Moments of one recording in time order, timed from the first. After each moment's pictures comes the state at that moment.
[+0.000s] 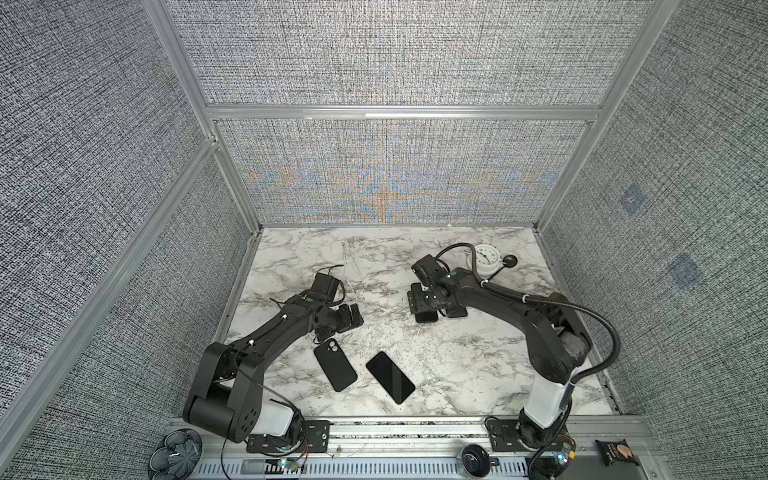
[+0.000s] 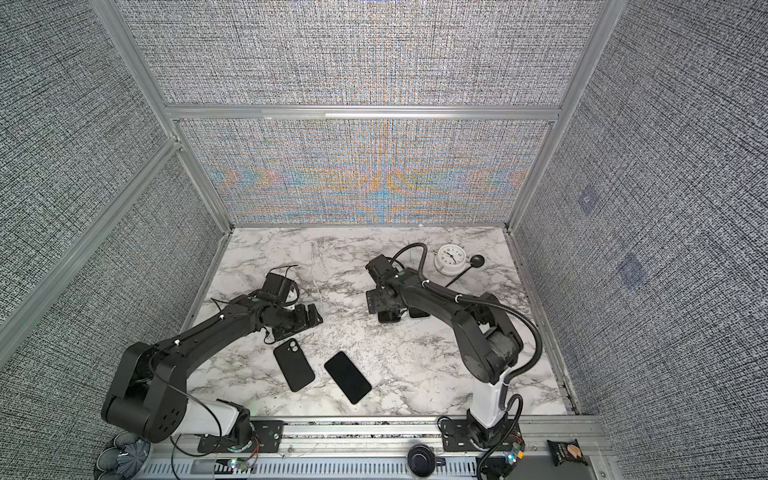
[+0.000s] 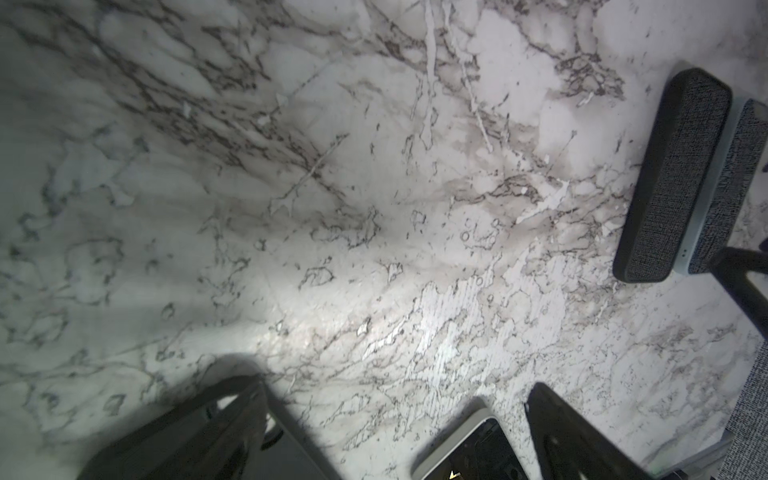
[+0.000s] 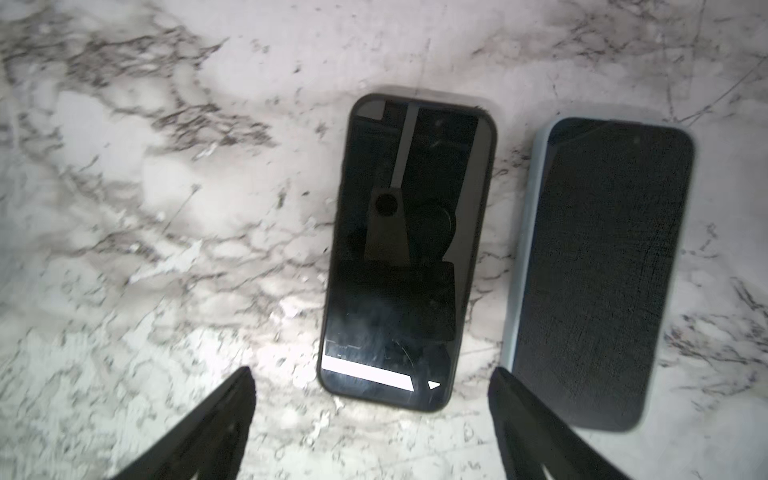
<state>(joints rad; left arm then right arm) -0.37 1.40 0.80 -0.59 0.27 -0.61 0.69 1.79 1.28 -0.66 0.14 0.39</state>
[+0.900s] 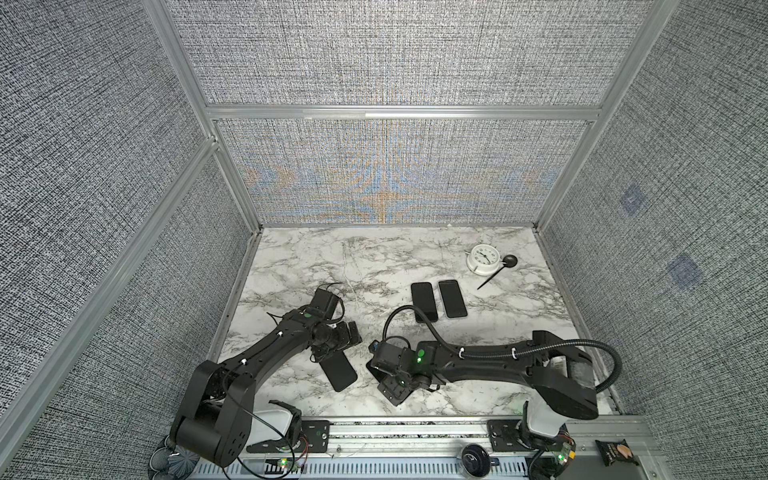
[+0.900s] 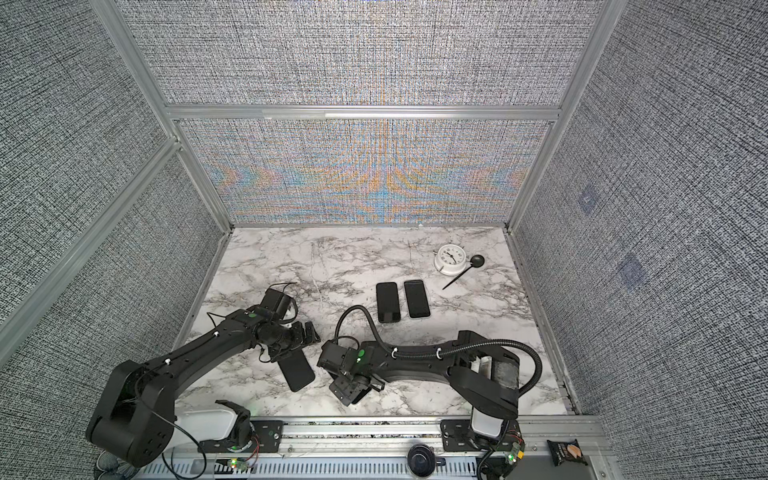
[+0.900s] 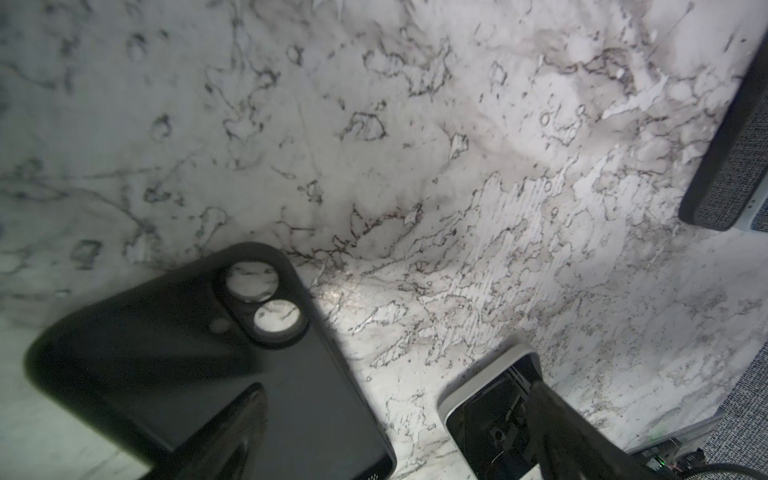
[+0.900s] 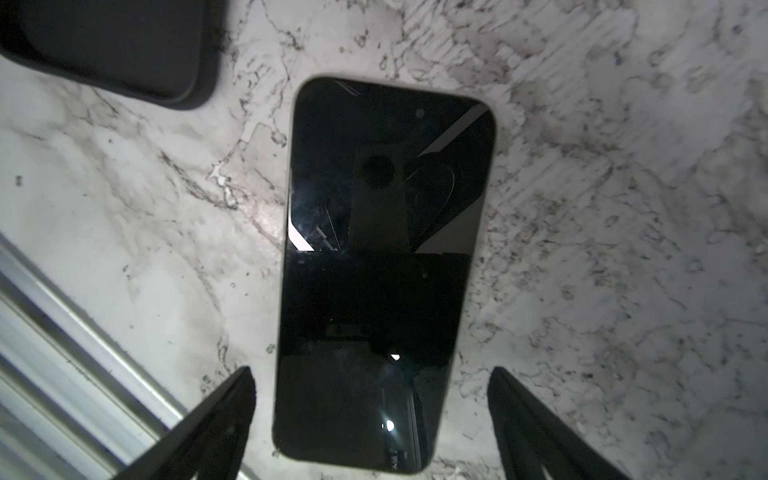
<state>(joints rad) -0.41 1.31 0.68 -0.64 0.29 -0.70 1.26 1.74 1.09 -0.63 0.13 0.37</state>
